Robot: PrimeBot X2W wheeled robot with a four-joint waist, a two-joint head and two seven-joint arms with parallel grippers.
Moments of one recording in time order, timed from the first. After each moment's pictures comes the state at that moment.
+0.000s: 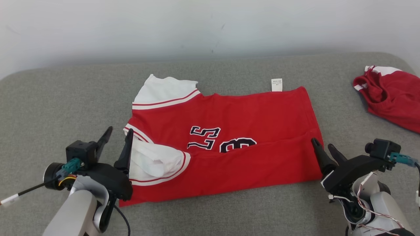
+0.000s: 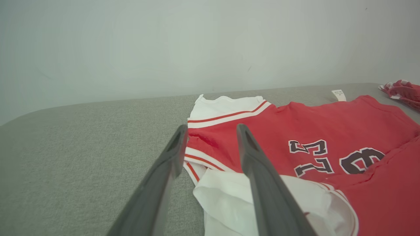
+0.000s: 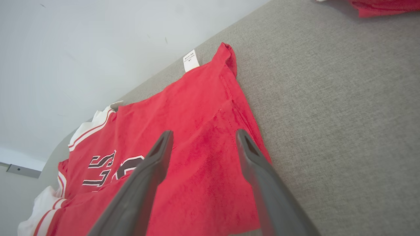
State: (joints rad) left arm -0.57 0.29 -0.42 0.69 -0.53 -0.12 -0.26; right arm -0.35 -0.19 -0.08 0.44 0.65 0.13 0.23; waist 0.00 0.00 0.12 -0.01
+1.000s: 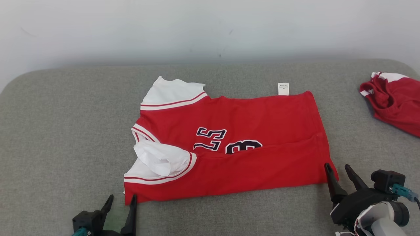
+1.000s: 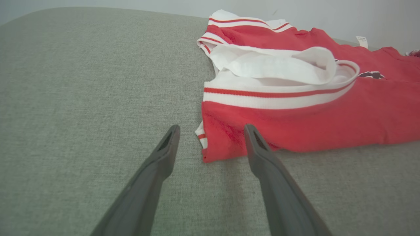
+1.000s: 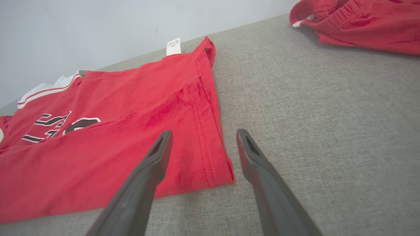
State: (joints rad) left arm -0.19 0.22 -0.28 0.55 -0.46 -0.08 -0.26; right arm -0.23 -0.34 0.09 0.53 0.56 0.13 -0.10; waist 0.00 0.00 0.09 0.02
